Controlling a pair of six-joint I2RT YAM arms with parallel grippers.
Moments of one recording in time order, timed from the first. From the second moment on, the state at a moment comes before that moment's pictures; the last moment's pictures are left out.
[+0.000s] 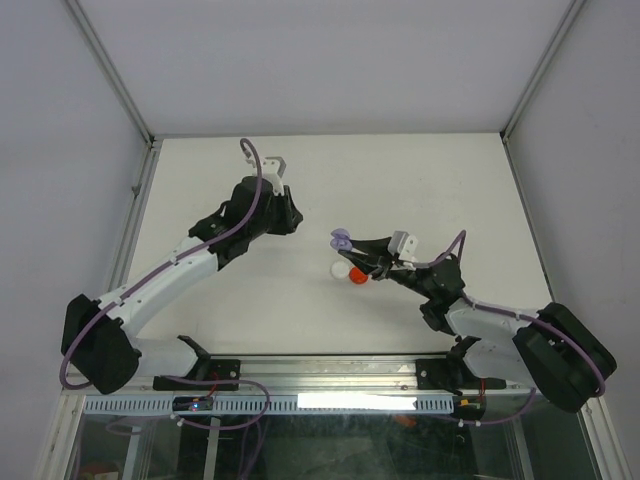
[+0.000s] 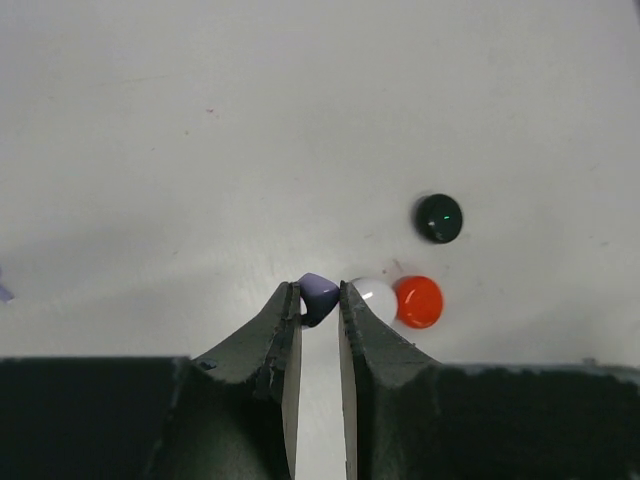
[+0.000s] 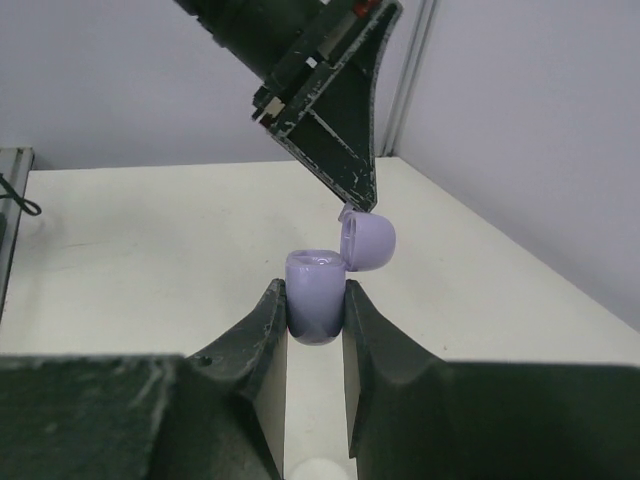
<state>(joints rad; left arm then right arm) -0.63 1.31 1.06 -0.32 -0.08 -0.45 0.68 1.15 0.23 1.22 -0.47 -0.04</state>
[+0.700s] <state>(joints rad) -0.85 1.04 0.81 0.18 -0.19 -0.67 0.69 1.27 0.24 1.49 -0.36 -0.02</state>
